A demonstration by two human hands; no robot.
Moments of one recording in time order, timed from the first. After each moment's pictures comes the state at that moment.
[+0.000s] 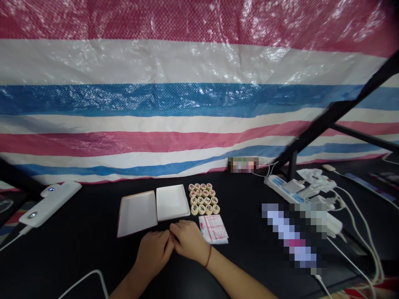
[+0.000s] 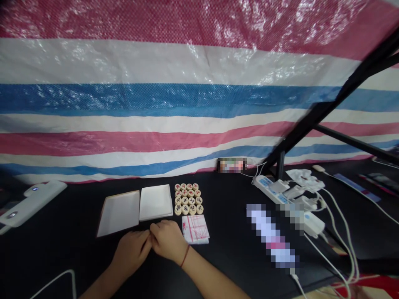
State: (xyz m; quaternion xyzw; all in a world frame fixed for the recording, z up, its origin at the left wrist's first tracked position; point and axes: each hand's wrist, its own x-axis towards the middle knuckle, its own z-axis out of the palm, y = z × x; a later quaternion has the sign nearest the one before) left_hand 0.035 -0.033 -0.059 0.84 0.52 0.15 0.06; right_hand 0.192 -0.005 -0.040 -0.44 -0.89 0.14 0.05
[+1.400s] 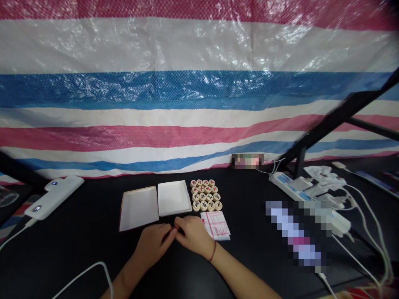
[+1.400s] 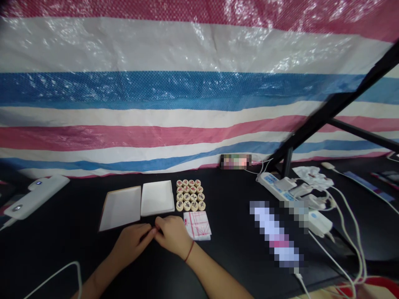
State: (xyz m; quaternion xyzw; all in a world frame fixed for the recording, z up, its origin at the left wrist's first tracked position) left_hand 0.028 -0.024 -0.047 0.82 0.51 0.16 0.20; right_hand 0.202 -0.004 -0.045 -0.47 -0.86 0.20 0.09
